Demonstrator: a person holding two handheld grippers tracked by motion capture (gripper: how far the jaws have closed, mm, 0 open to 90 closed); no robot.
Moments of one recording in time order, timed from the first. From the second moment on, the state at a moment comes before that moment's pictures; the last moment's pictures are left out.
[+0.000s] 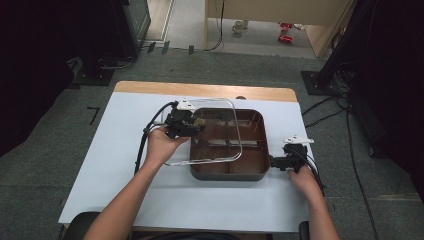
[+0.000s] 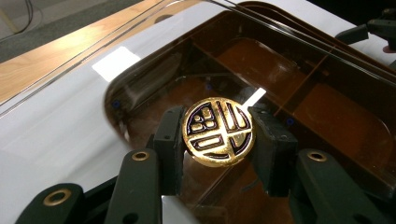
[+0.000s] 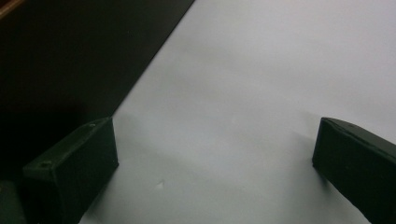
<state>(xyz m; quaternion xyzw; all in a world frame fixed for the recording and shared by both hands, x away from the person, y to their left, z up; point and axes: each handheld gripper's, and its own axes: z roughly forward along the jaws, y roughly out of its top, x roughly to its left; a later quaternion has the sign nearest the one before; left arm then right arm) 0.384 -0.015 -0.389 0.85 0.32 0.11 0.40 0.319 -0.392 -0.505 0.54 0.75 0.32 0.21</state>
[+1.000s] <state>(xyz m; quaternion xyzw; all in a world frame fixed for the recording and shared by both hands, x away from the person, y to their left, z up) 0.373 -0.113 -0.419 0.88 0.29 0.11 0.36 0.320 -0.392 -0.505 0.54 0.75 0.32 0.21</state>
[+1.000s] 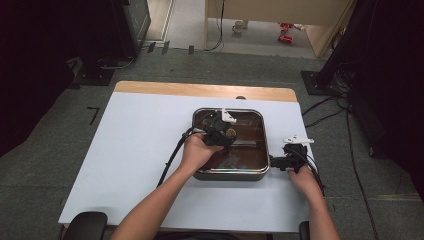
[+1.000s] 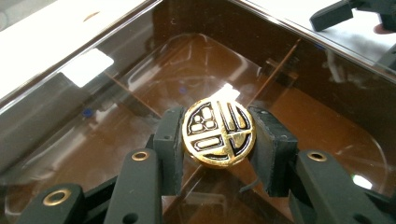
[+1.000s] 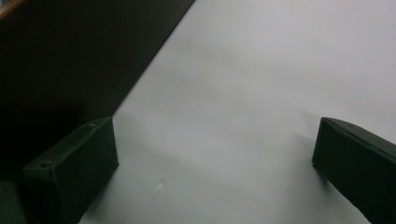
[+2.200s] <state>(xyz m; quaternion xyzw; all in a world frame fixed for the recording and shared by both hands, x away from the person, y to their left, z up) 0.363 -0.062 -0.399 0.87 0.26 0.10 0.40 0.319 -0.392 -0.505 0.54 0.75 0.32 0.21</state>
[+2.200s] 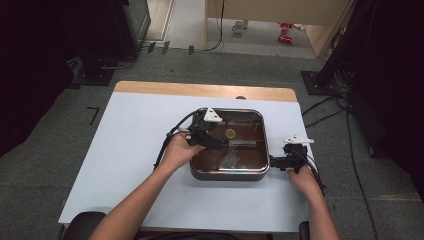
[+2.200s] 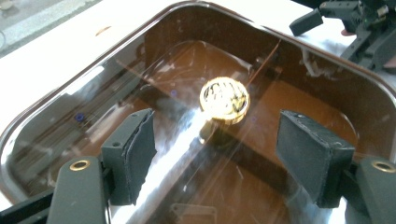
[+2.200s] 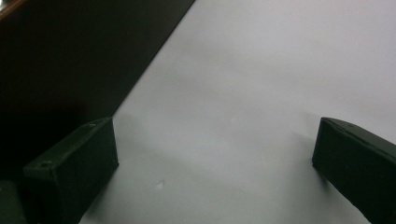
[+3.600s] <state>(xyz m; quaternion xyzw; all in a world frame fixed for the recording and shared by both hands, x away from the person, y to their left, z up) 0.336 0.085 -0.434 0.84 0.32 0.10 0.44 0.319 -0.392 -0.505 0.54 0.75 0.32 0.21</state>
